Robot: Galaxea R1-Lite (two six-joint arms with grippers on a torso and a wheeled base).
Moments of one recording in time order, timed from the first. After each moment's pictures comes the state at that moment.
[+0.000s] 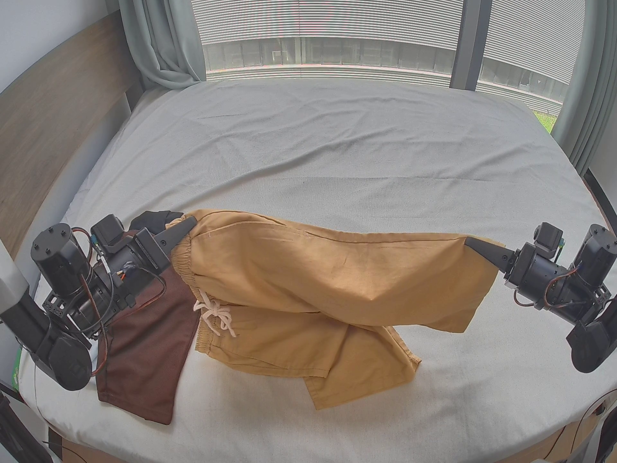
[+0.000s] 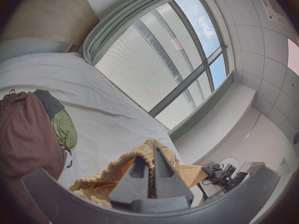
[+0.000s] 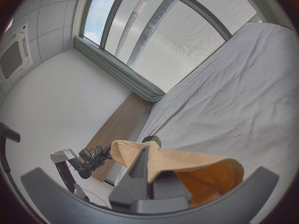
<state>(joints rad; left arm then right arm) -0.20 1.85 -0.41 -1.55 -0.37 -0.71 0.15 1.80 -0.33 -1.54 0.63 0.72</state>
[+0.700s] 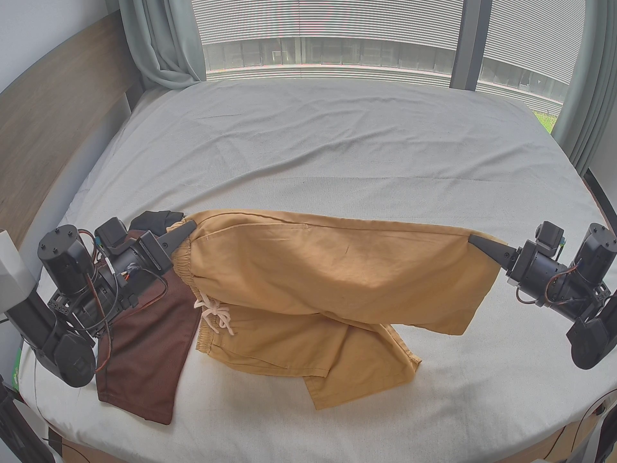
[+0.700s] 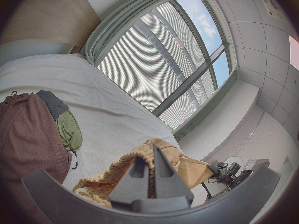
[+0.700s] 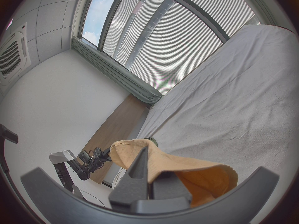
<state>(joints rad) -0.19 1.89 -0.42 -1.55 -0.37 -0.69 0.11 1.82 -0.34 -1.54 0.64 0.72</state>
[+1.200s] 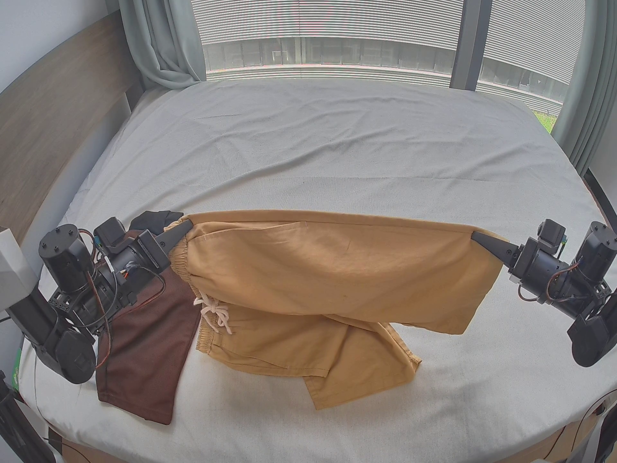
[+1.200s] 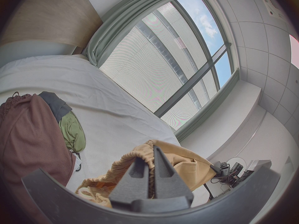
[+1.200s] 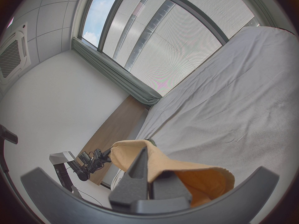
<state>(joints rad) -0.16 1.91 -0.43 -1.55 -0.37 -0.68 0.09 1.83 -0.35 -1.54 0.64 0.72</state>
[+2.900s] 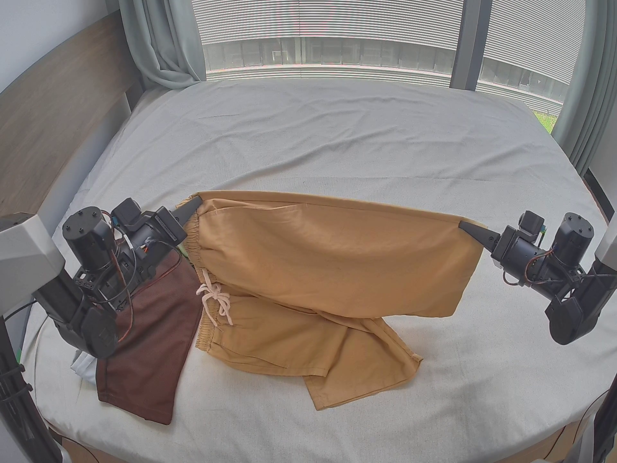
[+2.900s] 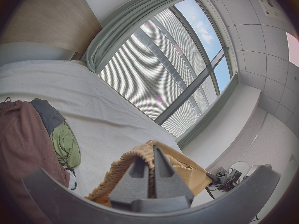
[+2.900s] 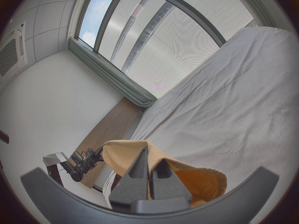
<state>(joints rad) -0.17 2.06 -0.67 -1.55 -0.29 -0.69 0.05 2.05 -0.57 -1.54 0.64 0.71</state>
